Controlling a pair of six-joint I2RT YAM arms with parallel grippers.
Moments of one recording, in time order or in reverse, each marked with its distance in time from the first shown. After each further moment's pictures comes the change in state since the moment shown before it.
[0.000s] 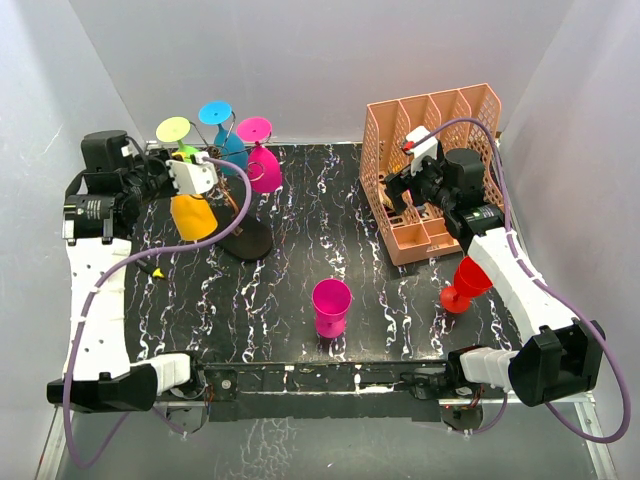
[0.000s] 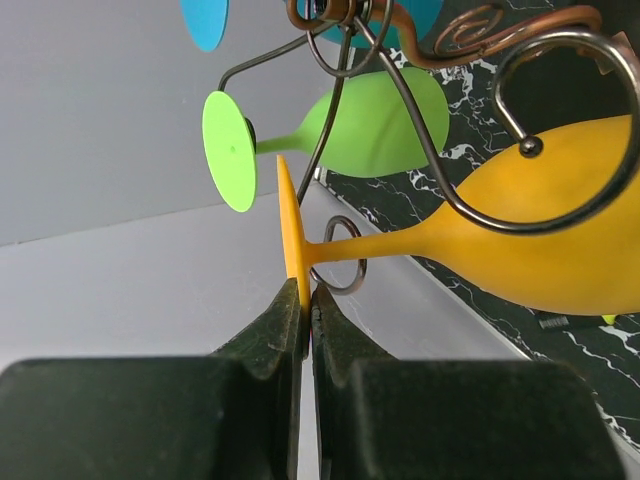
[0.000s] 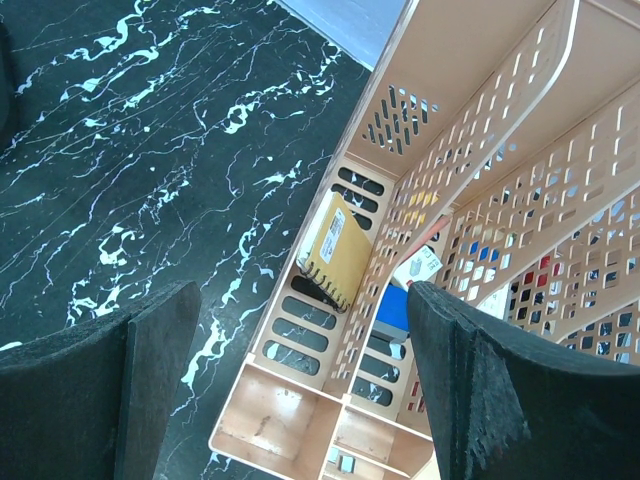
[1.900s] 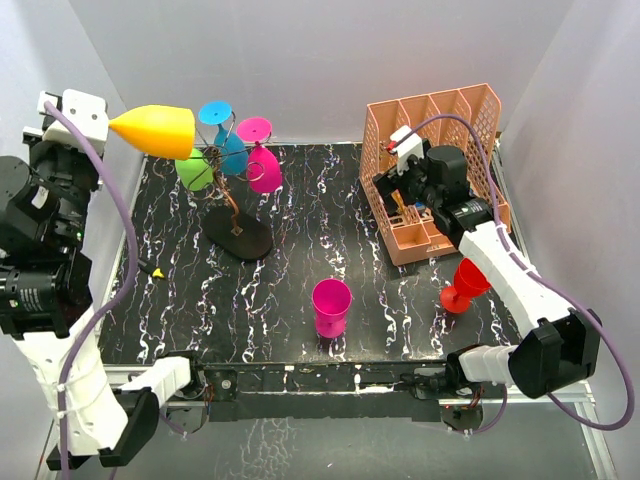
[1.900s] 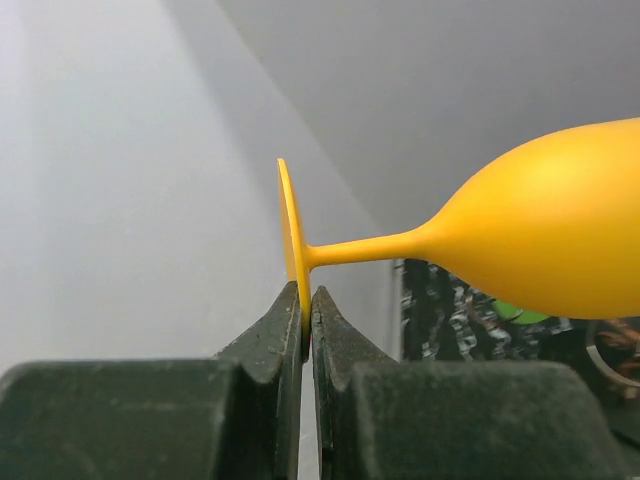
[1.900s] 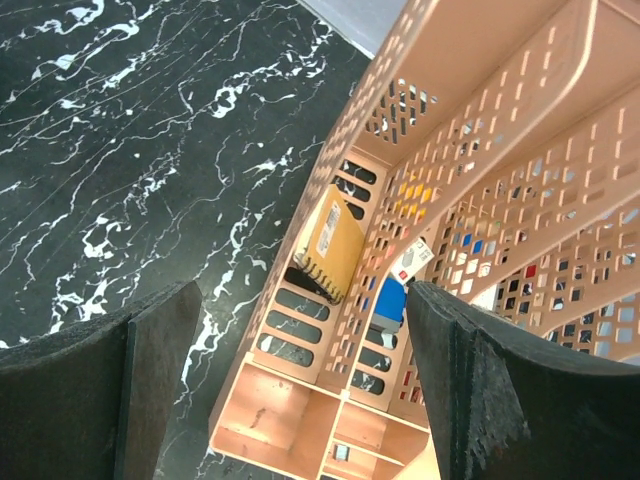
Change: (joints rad) left arm 0.011 -0.121 0.364 0.153 -0.303 -0.859; right arm 0.100 0.051 0.069 -0.065 0.142 -0.027
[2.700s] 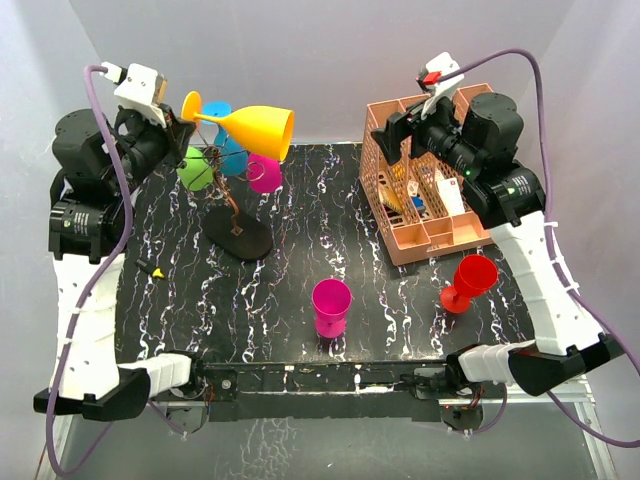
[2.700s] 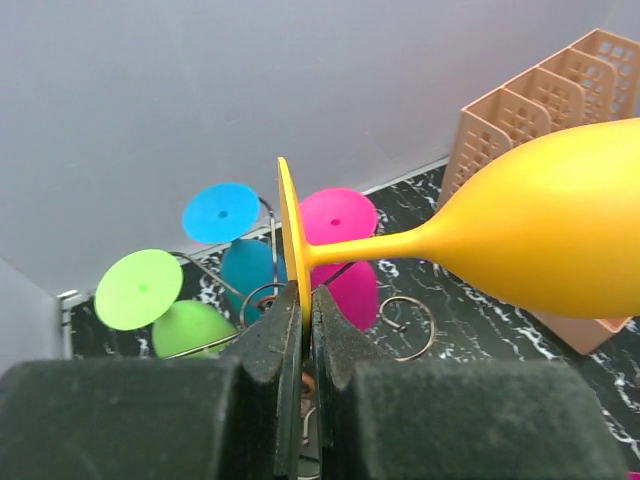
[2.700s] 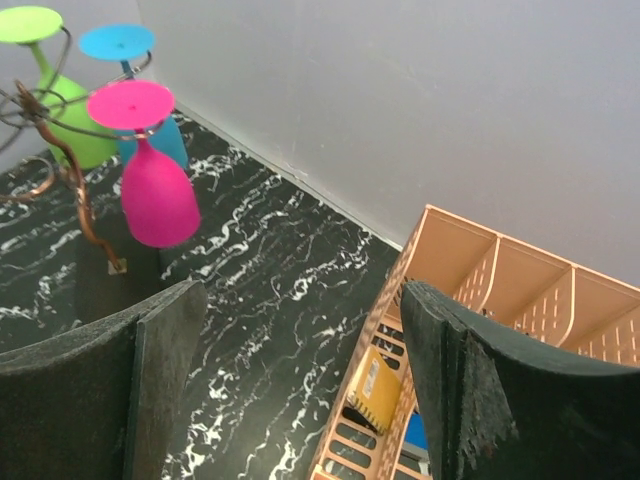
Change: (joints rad) left arm -0.175 0.127 -0.186 0.170 0.332 -0.472; right arm 0.039 0.013 0.550 -0.192 -0.124 0.226
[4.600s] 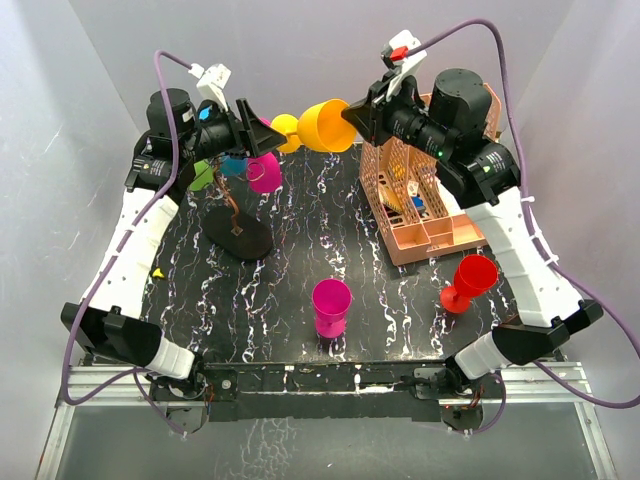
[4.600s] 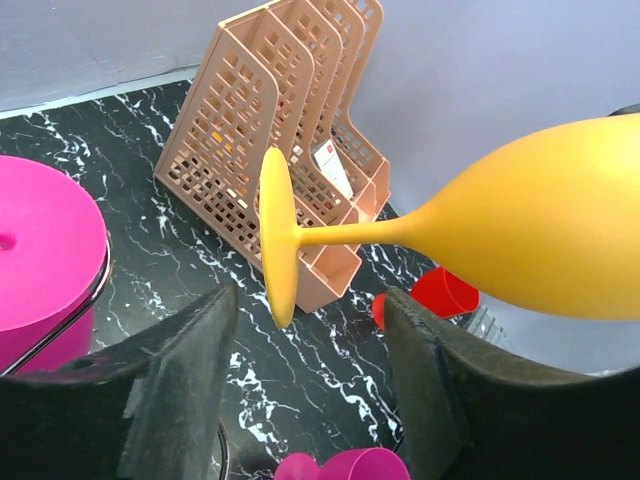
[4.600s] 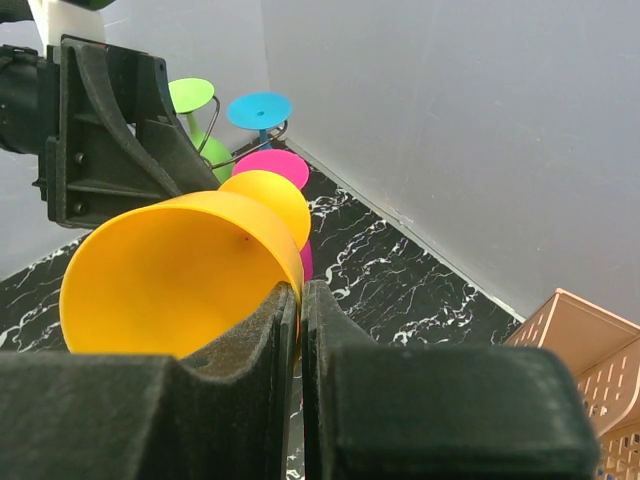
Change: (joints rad) left arm -0.110 0.266 -0.120 0.240 0.369 -0.514; right arm 0.159 0.185 0.256 -0.046 -0.032 0.116
